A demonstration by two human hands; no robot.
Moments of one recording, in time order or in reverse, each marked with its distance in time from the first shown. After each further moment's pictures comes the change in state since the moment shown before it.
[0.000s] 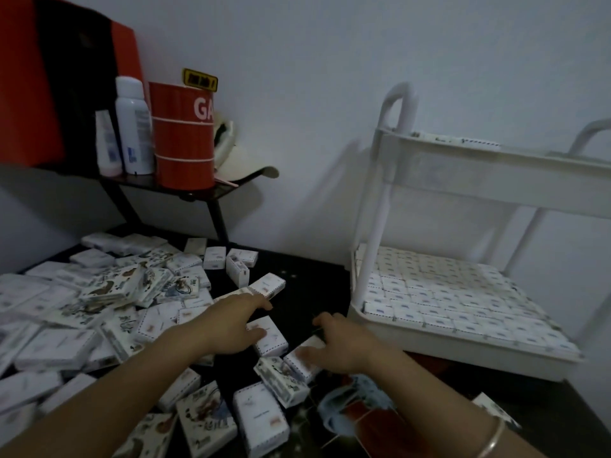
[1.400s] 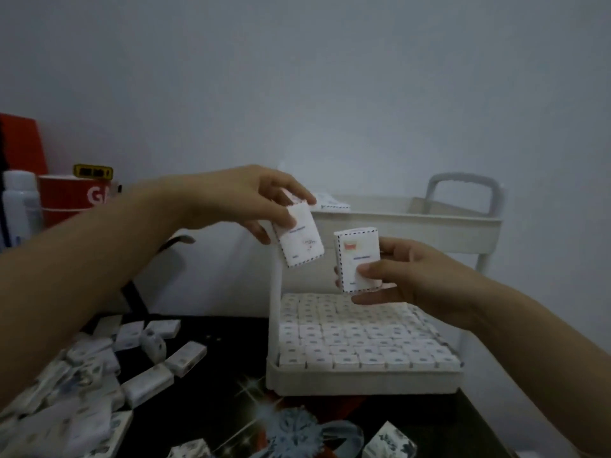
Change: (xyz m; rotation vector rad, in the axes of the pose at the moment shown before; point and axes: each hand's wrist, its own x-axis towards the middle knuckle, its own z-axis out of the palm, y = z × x) left_hand 0.002 0.225 -0.230 -0.467 0.034 0.409; right_hand -0.182 0.082 -0.191 1.135 0.354 -0.273
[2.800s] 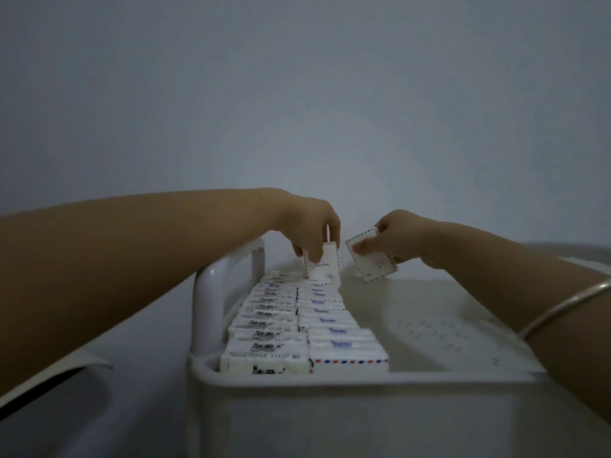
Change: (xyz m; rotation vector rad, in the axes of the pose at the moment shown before) left_hand 0.300 -0.034 -0.046 0.718 -0.037 -0.035; right_hand 0.287 -0.045 -0.132 -0.807 0.420 0.064
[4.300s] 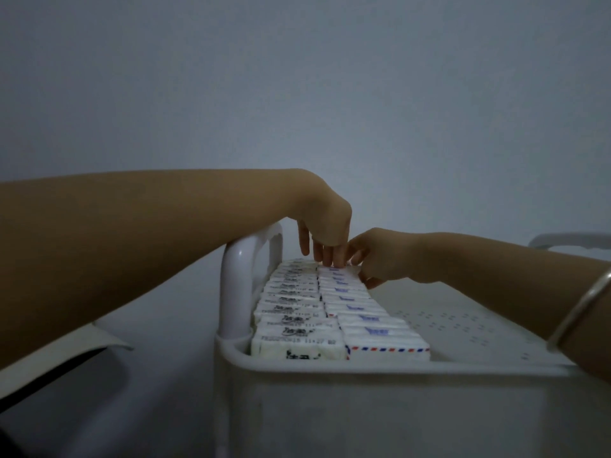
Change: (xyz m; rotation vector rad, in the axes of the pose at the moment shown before) left_hand -0.012 0.012 0.003 0.029 -0.215 -0.132; right_hand 0.001 -0.011 0.048 -0.080 -0.338 -0.060
